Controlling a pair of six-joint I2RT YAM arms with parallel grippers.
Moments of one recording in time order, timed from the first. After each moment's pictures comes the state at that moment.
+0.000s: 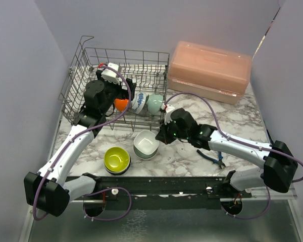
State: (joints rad) left arm -0.37 1.13 1.02 0.07 0.04 -0.04; right arm 0.91 1.35 0.89 -0.16 -0.10 0.37
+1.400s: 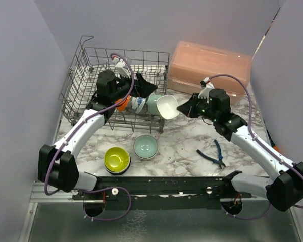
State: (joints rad) left arm -0.37 1.35 1.12 0.15 0.46 -0.45; right arm 0.49 1.17 0.92 -0.13 -0.25 0.54
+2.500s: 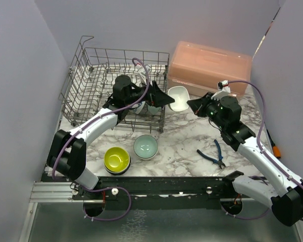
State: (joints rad) left arm -0.48 1.52 1.10 0.43 0.78 -0.74; right arm 0.46 0.99 0.80 0.01 -0.01 0.63
